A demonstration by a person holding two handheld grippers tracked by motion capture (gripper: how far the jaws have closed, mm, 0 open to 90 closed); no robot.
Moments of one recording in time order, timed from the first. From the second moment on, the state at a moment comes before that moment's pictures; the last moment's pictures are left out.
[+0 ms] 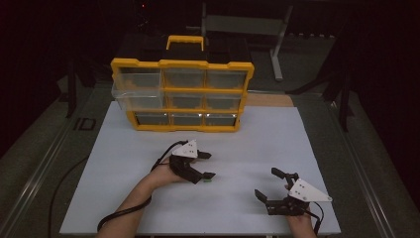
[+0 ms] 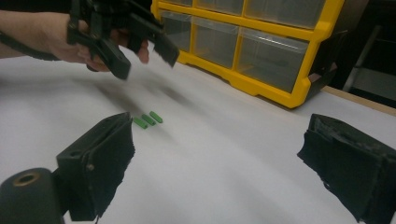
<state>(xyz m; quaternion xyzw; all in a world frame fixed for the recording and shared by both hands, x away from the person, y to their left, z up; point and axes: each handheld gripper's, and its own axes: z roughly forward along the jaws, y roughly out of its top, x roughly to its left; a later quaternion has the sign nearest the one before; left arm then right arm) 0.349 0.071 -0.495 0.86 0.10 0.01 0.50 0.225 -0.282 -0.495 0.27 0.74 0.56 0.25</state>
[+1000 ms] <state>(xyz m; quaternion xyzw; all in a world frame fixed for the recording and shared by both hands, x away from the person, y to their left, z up) 0.359 0.060 -0.525 0.91 0.10 0.01 0.39 0.226 -0.283 -0.496 0.27 0.74 0.56 0.25</state>
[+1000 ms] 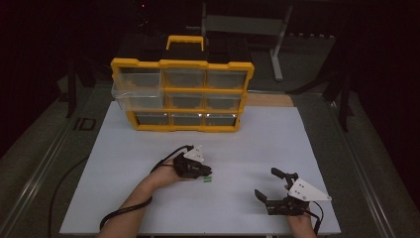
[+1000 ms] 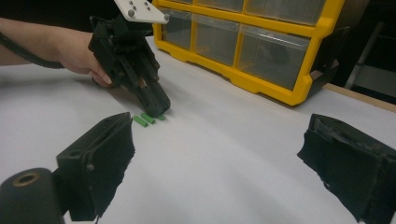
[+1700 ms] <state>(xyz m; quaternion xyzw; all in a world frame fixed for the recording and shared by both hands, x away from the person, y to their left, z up) 0.352 0.077 -0.483 0.92 0.09 0.00 0.39 0.226 -0.284 -0.495 0.27 0.74 0.57 0.25</state>
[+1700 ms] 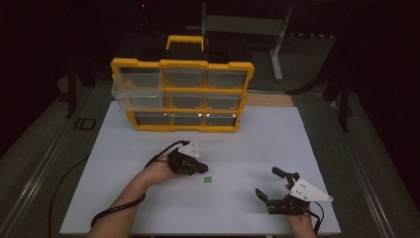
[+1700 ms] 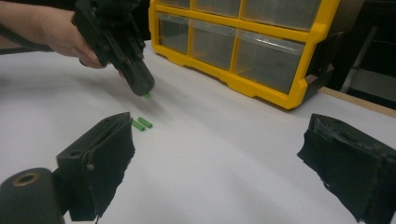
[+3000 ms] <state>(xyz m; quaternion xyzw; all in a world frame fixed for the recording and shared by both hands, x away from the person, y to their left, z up) 0.323 0.178 -0.340 0.90 0.06 0.02 0.42 0.228 -0.282 -0.494 0.27 0.73 0.57 0.26</state>
